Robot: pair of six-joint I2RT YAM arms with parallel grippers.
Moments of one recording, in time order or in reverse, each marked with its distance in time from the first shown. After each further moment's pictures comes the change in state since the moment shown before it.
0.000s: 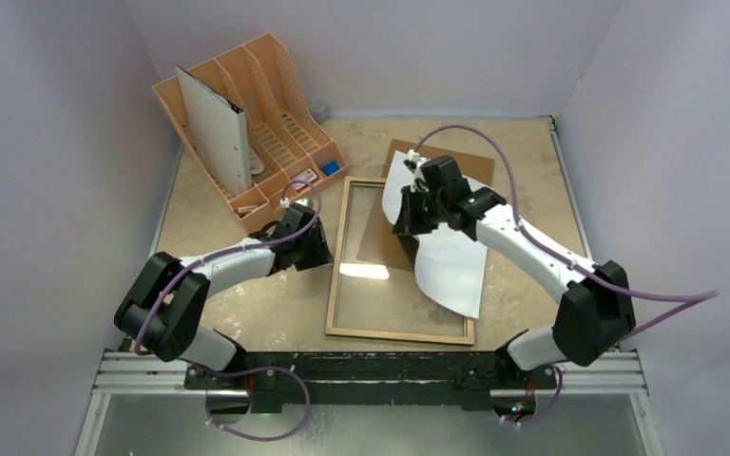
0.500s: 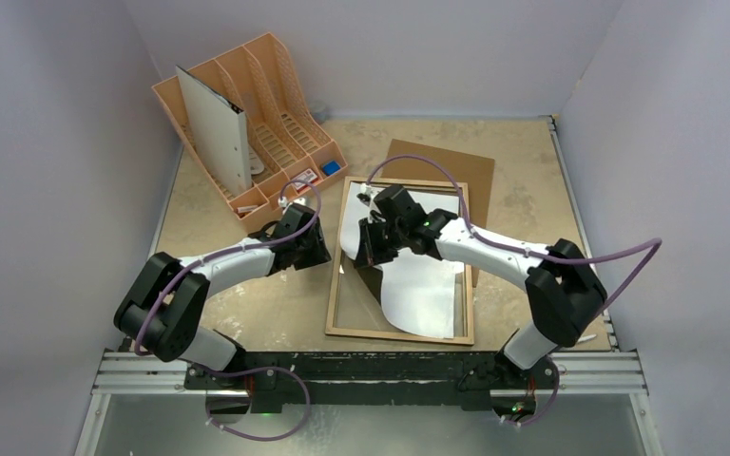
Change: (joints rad) left arm 0.005 -0.002 0.000 0.001 -0.044 0.000; right arm 0.248 0.147 -0.078 0.216 -0.114 0.147
